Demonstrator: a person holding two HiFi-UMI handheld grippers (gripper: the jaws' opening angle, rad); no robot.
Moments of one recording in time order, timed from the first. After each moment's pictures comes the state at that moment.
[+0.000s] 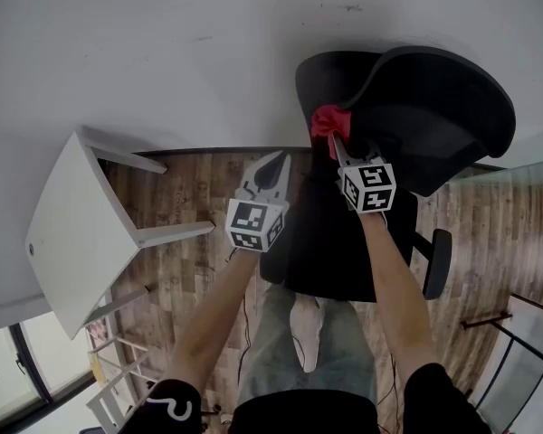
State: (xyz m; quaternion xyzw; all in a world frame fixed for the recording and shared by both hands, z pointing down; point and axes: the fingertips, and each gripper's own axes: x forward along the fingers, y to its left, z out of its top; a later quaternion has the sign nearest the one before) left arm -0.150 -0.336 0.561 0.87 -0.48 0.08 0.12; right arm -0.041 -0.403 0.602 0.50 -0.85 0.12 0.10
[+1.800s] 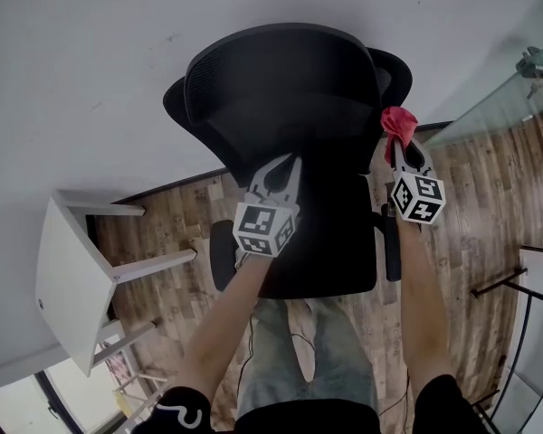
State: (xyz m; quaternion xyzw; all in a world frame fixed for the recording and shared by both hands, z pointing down) left arm 0.118 -0.298 0.546 0.92 -0.37 0.07 0.12; right arm 0.357 -0.300 0.595 0.70 -0.70 0.15 0.05
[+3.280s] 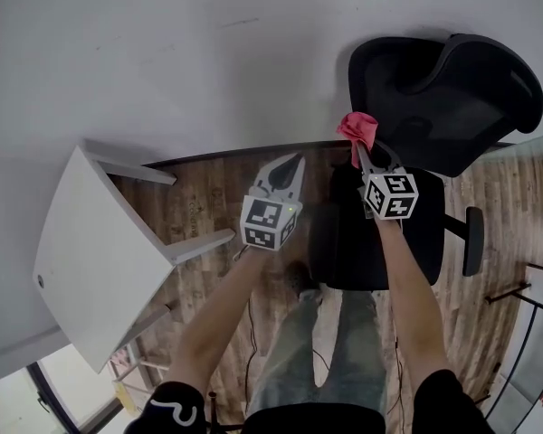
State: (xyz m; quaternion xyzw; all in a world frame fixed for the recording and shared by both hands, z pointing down) left arm -0.238 -0.329 0.606 0.90 -0.40 0.11 0.14; right arm -0.092 -0.366 0.653 0.57 -0.80 0.17 0.09
